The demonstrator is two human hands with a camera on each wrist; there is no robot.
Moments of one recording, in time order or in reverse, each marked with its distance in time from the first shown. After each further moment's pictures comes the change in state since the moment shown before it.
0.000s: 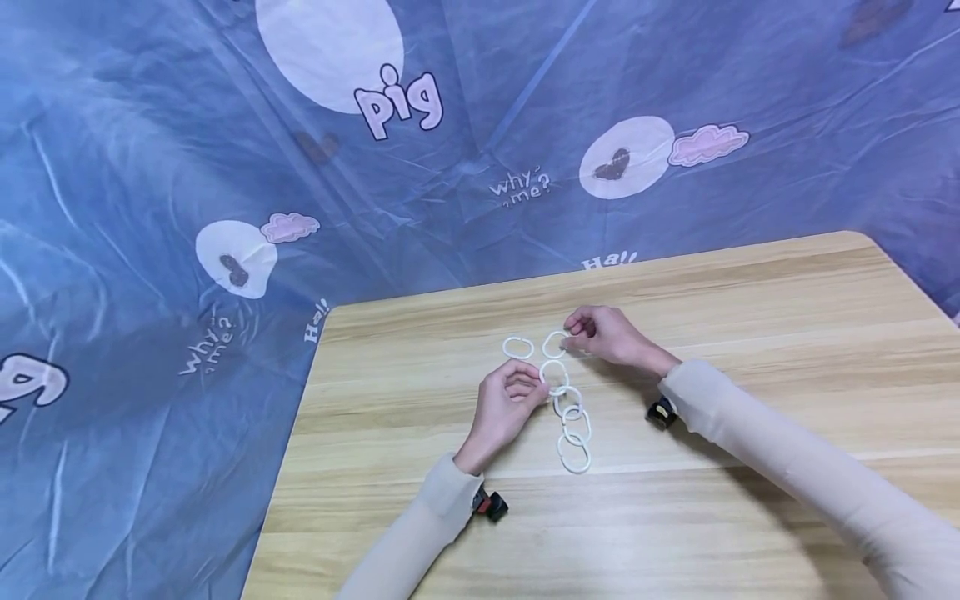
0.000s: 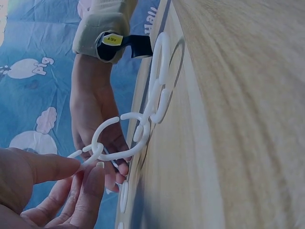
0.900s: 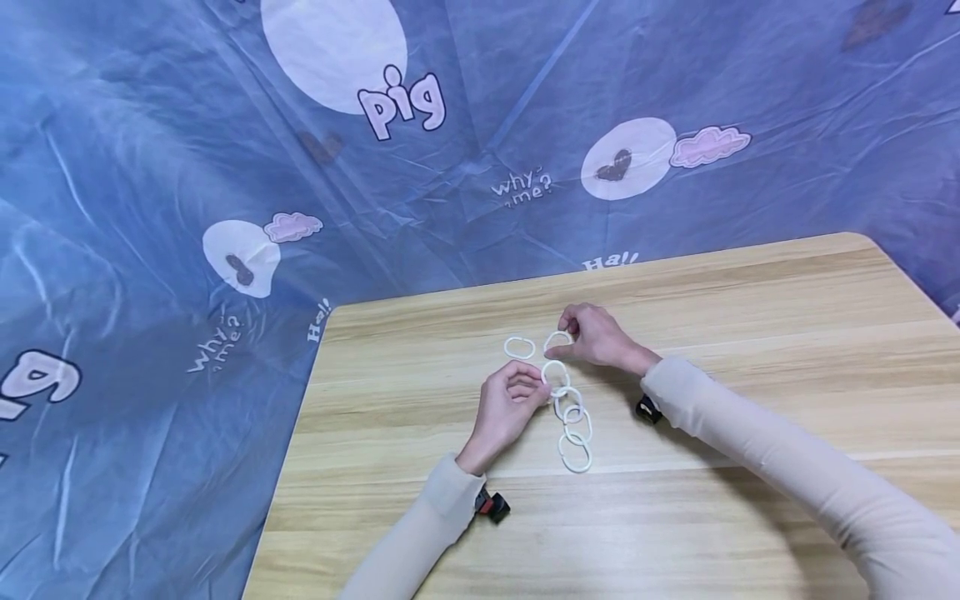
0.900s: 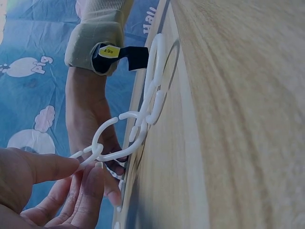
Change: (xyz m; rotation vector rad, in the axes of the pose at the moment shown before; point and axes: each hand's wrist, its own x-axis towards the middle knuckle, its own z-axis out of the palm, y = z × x) left_hand -0.004 -0.001 -0.001 -0.032 -0.009 -0.006; right_hand 0.007 -0.012 0.019 -0.190 0.049 0.008
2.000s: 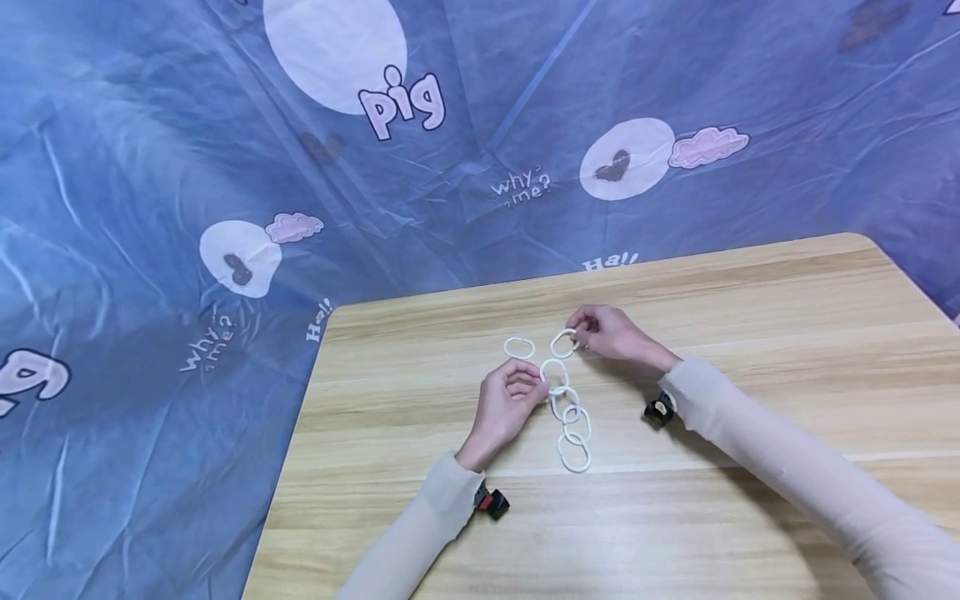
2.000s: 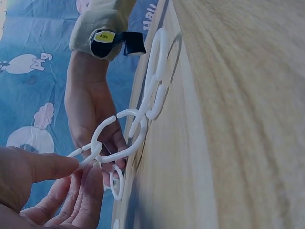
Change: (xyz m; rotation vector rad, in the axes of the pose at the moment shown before) left_hand 0.003 -0.007 -0.002 0.021 0.012 0.021; right_hand -0.013 0.011 -0.017 0.332 -0.130 0.107
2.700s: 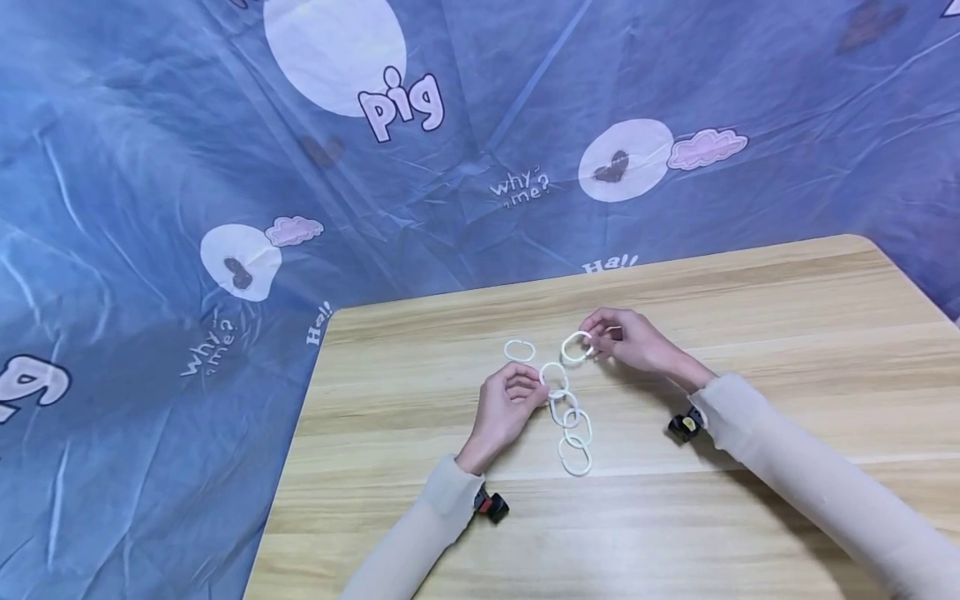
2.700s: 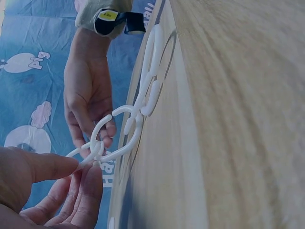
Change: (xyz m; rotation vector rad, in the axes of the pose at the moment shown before) left_hand -0.003 0.000 -0.003 0.028 -0.007 -0.032; right_hand -0.032 0.003 -0.016 0.107 -0.003 -0.081
